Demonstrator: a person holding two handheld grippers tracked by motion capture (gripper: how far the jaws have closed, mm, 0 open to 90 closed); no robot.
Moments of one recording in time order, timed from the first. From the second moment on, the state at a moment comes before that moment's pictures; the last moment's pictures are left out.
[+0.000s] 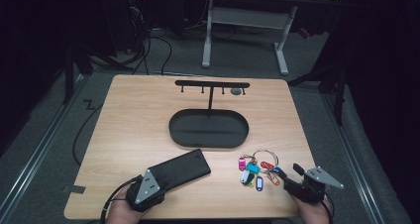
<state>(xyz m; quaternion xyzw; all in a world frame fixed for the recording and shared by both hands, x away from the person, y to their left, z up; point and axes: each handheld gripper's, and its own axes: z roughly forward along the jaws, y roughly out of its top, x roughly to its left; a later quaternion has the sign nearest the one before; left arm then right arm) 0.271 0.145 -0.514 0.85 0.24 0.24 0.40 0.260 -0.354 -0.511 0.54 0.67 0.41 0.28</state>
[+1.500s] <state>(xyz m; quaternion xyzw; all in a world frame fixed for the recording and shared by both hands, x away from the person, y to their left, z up) 0.263 0.134 -0.521 0.86 0.17 0.29 0.38 0.261 -0.357 -0.513 0.55 0.67 0.42 0.27</state>
